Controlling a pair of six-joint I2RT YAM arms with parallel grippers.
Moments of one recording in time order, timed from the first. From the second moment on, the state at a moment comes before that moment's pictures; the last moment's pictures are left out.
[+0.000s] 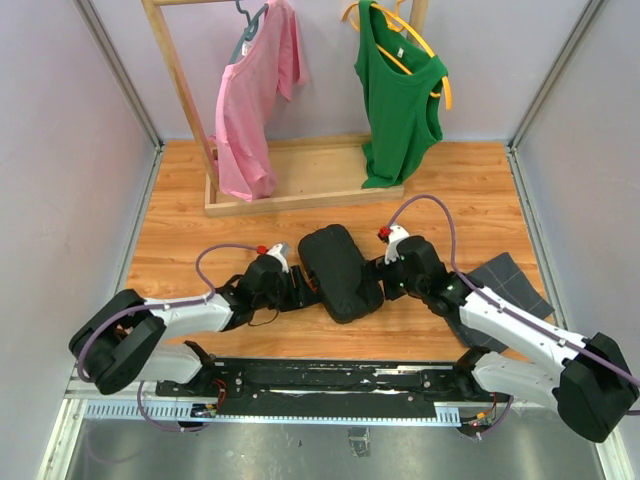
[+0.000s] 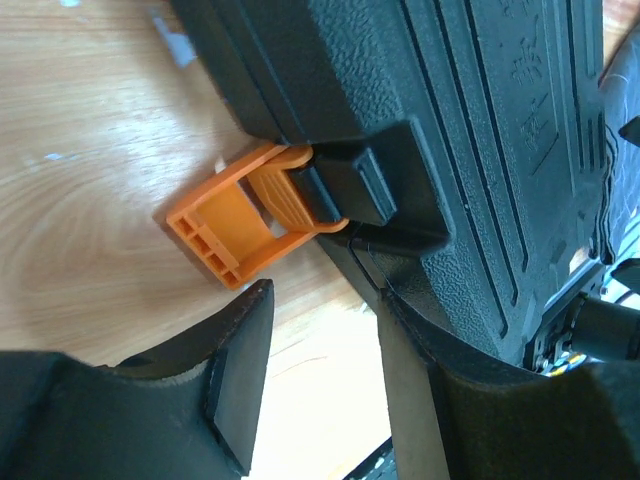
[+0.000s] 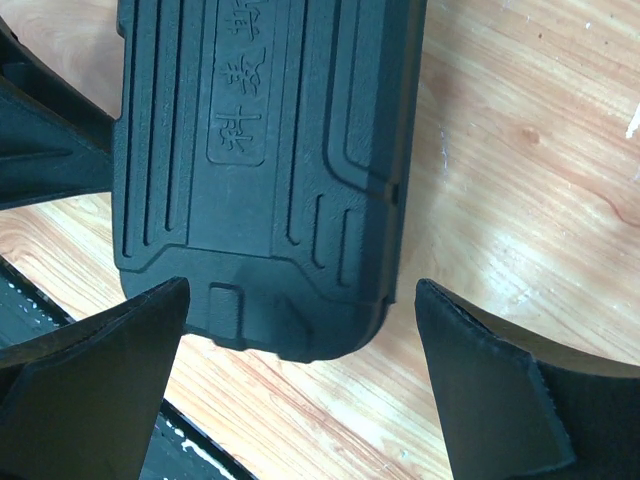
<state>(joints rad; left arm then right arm) -0.73 1.27 0.34 0.29 0.12 -0.88 0.70 1.05 0.59 -0.23 -0.09 0.28</state>
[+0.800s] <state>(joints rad) -0.89 1.66 0.73 0.39 0.15 -0.87 0.70 0.74 0.50 -0.44 0.31 0.48</state>
